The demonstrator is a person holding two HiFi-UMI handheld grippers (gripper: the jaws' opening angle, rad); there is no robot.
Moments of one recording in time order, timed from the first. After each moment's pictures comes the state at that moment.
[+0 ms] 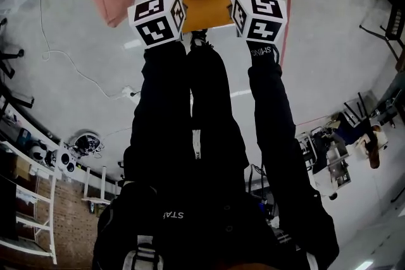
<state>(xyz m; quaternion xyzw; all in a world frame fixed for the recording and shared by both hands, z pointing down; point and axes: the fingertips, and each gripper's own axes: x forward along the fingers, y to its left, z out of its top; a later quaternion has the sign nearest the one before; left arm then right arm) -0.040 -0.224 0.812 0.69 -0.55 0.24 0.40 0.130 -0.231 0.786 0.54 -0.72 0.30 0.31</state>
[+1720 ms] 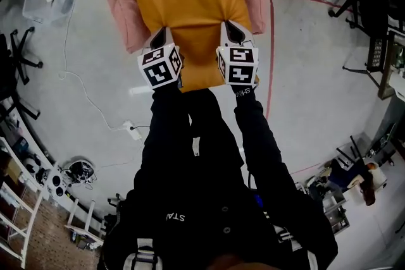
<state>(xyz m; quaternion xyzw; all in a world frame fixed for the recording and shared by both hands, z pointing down) -0.044 -0.198 0.677 0.64 -0.60 0.23 0.42 0.133 -0.218 0.651 0.51 -0.75 0.28 0.32</state>
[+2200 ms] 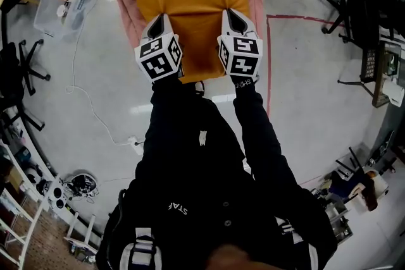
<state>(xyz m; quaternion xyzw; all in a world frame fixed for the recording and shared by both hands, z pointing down) -0.081 -0.314 0.559 0.68 -0.63 0.15 0.35 0.100 -0.328 0.539 0.56 -0.76 0.22 0.24</state>
